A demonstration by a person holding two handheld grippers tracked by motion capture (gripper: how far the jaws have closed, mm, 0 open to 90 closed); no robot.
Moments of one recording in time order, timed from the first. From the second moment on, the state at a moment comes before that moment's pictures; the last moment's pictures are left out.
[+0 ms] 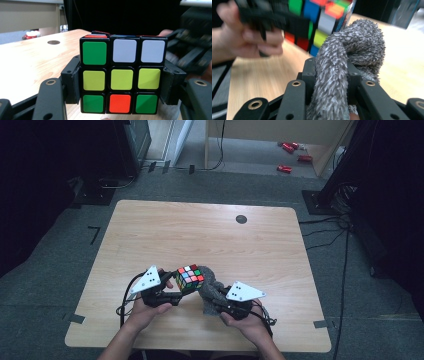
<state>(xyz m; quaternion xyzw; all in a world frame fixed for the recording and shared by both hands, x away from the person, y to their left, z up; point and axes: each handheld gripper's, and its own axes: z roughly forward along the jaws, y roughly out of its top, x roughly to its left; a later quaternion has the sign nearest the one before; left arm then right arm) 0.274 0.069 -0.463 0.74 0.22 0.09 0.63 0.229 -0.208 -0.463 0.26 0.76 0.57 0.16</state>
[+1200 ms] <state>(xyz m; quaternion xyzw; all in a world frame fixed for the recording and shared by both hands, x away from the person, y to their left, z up) 0.297 0.049 -0.495 0.77 0.33 0.17 0.53 0.267 -0.302 -0.494 0.51 0.71 0.42 0.26</state>
